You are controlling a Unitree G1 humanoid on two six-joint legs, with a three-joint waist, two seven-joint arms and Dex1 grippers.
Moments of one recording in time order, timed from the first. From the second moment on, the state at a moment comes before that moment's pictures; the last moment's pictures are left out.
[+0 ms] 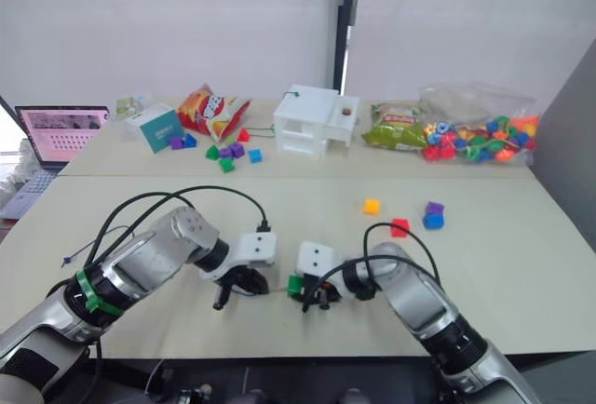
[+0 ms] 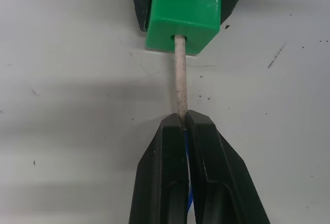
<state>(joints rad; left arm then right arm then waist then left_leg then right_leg) -0.78 0.72 -0.63 -0.18 -0.06 0.86 -1.29 -0.50 -0.55 0.46 -0.23 0.02 0.59 1.07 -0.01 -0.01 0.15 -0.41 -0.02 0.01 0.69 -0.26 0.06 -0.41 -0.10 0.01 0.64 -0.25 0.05</state>
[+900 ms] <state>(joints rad) -0.65 0.63 -0.41 -0.09 -0.16 0.59 -1.20 -0.50 -0.55 0.46 -0.23 0.02 0.60 1.06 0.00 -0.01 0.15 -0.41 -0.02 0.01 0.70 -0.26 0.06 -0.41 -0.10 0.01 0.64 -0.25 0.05</state>
